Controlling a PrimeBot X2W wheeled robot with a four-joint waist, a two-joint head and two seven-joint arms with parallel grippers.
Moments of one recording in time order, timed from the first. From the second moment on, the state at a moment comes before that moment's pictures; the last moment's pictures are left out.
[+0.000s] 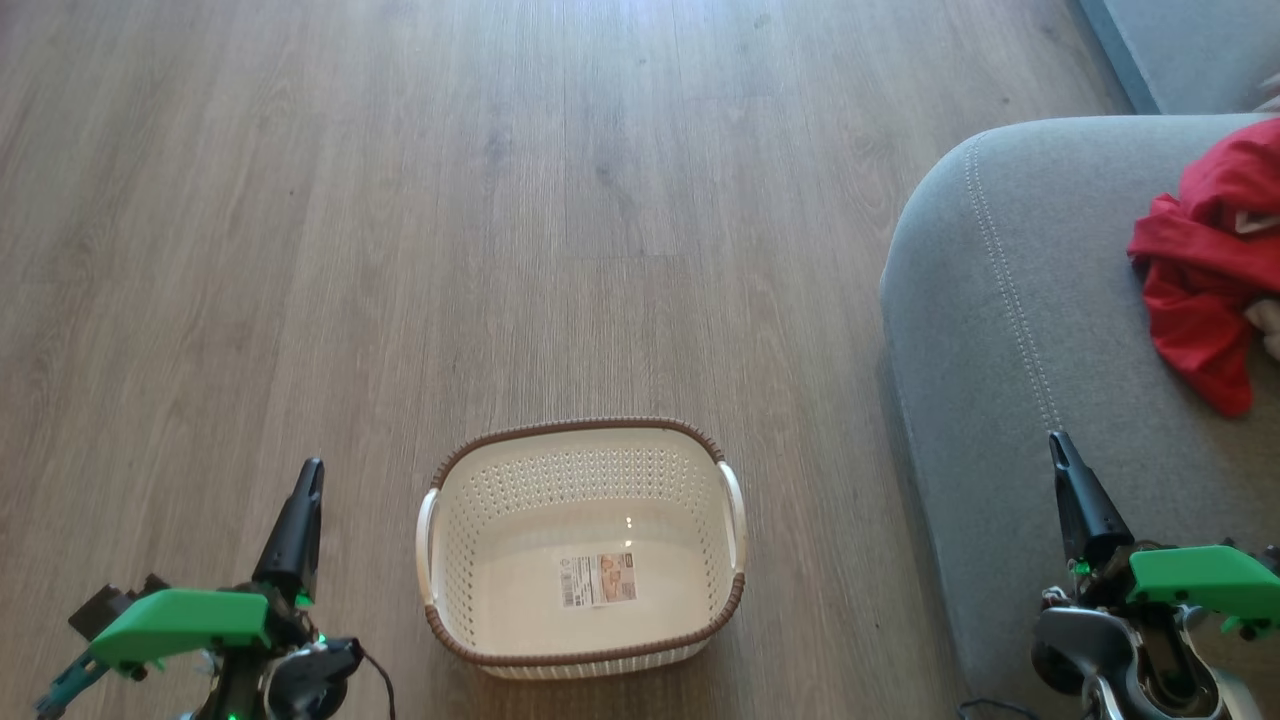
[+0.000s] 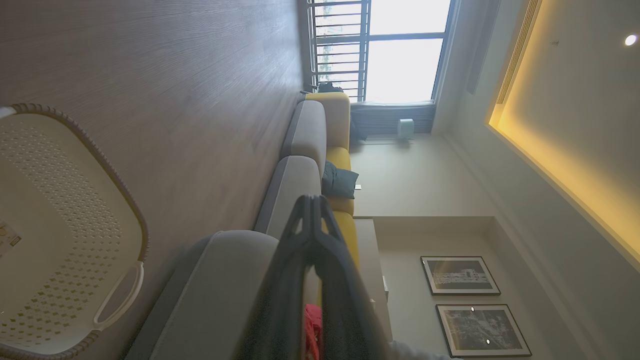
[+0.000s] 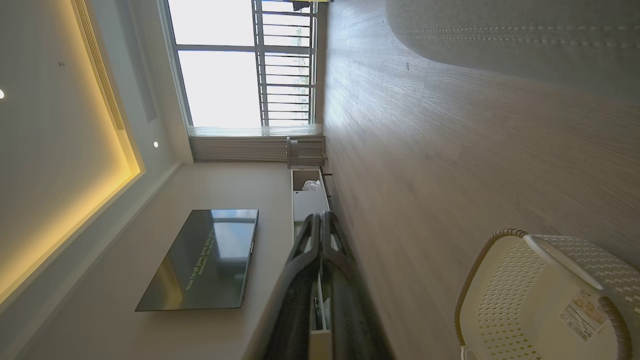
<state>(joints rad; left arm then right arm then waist) -0.05 0.06 0.04 0.28 -1.63 -0.12 0.08 -0.05 -0.06 -0.10 0.28 1.62 0.13 0.09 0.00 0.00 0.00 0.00</state>
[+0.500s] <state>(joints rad) -0.05 0.06 0.06 0.28 -1.63 -0.12 0.09 -0.05 -0.06 -0.11 0.28 1.62 0.13 0.09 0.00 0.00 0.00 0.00</state>
